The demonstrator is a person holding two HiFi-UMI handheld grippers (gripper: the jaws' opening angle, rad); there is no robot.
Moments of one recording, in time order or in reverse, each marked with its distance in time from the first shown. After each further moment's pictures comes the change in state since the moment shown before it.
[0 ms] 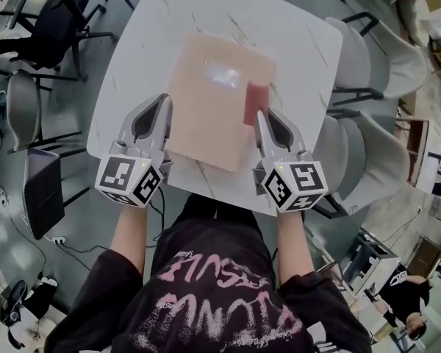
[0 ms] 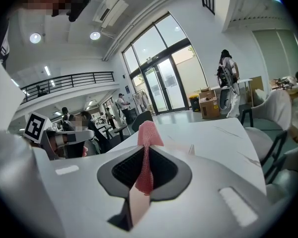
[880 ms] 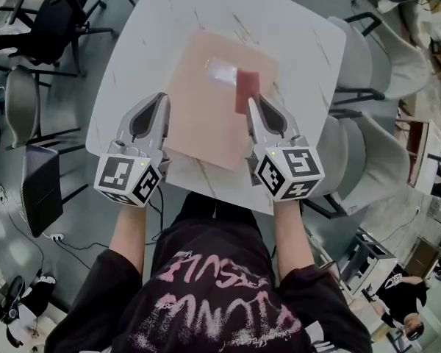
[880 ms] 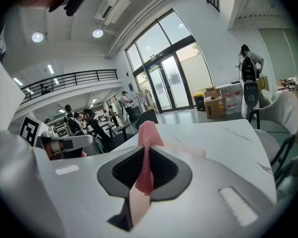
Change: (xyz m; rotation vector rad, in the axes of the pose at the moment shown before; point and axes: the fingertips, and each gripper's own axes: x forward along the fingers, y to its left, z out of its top) left arm -0.004 0.010 -0.006 0.003 0.008 0.026; right arm 0.030 0.016 0.009 -0.025 0.027 0.038
